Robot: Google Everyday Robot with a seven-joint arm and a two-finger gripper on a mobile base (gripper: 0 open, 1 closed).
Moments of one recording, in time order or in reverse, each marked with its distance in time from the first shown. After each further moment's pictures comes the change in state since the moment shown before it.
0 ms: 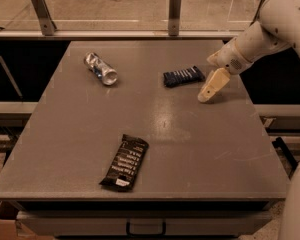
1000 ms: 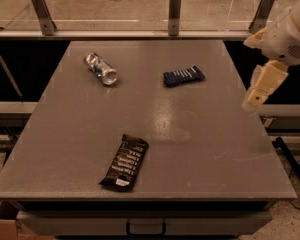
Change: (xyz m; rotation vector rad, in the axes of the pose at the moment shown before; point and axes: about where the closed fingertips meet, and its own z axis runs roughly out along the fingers) arm -0.001 0.108 -0.153 0.120 0.231 -0.147
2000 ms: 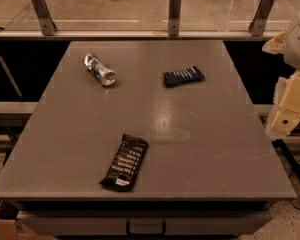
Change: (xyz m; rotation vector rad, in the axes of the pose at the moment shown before) arm -0.007 0.082 -0.066 -0.015 0.169 0.011
